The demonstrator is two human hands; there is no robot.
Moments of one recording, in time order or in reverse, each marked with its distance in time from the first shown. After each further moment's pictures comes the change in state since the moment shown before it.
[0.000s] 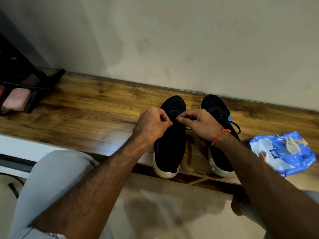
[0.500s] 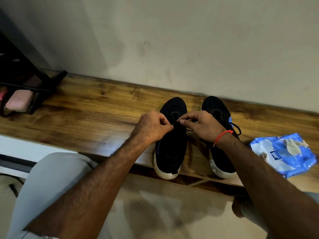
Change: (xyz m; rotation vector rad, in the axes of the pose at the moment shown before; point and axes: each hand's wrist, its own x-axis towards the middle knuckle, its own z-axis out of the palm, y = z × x) left_hand -0.006 -0.001 -0.008 -0.071 -0.106 -0.083; right_hand -0.005 -0.007 -0.006 -0.133 -0.014 0.001
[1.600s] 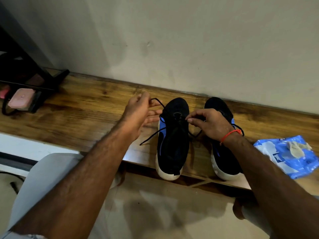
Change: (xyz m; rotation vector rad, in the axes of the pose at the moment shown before) left_hand 0.009 0.006 -0.040 -0.889 0.086 -0.223; right_hand 0.003 0.007 -0.012 -0.049 0.050 0.001
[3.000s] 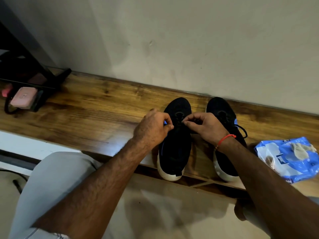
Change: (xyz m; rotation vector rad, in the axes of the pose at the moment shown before) left_hand 0.009 -0.051 0.009 1.117 -0.079 0.398; right_hand 0.004 0.008 0.027 0.238 0.024 0.036
